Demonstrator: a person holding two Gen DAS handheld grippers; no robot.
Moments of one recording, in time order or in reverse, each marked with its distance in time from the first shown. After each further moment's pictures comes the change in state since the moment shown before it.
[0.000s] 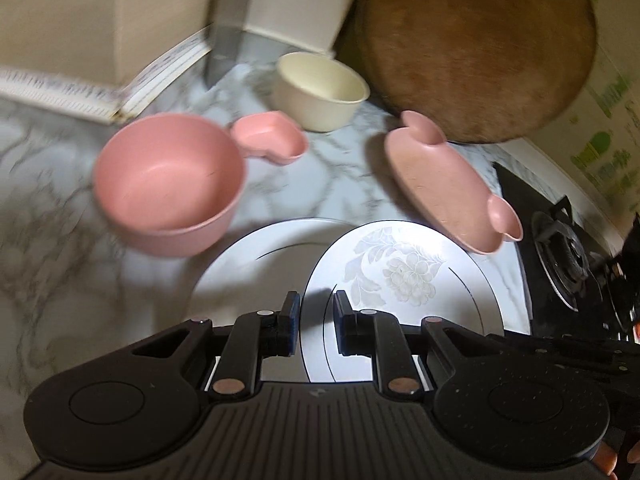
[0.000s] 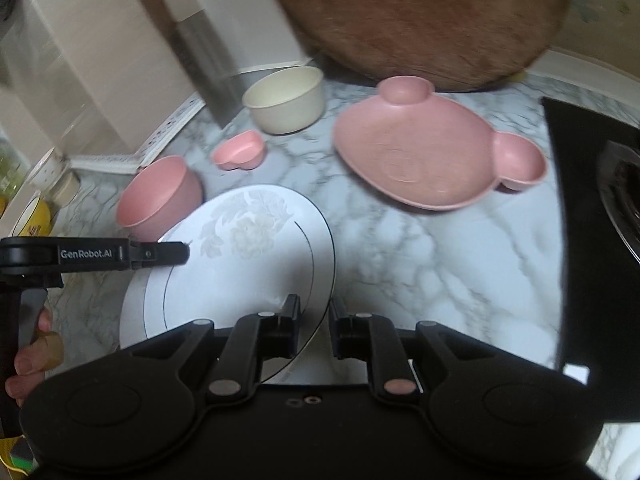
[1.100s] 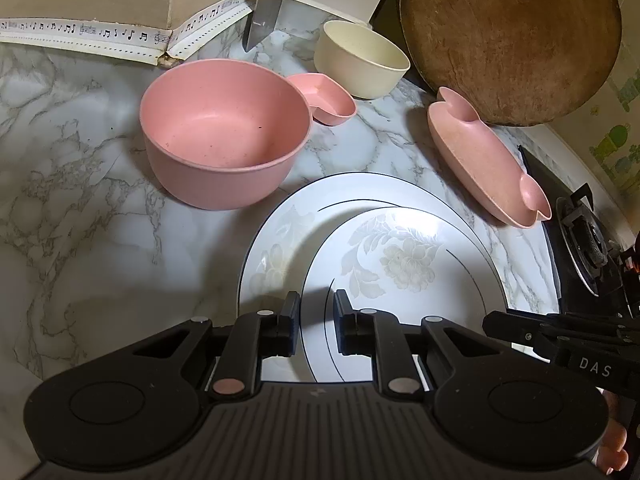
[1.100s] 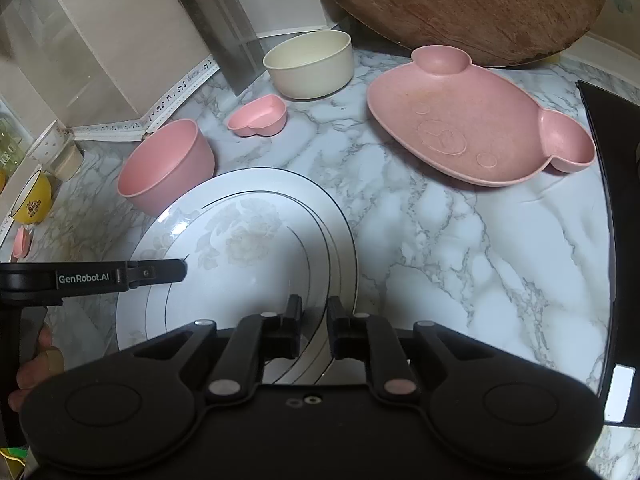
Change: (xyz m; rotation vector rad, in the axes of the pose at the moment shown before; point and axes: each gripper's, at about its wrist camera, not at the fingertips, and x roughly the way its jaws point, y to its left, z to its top) left arm 0.012 0.030 -0.024 -0.018 0.042 0.017; right arm 0.031 0.014 -0.007 -0.011 0.060 0.012
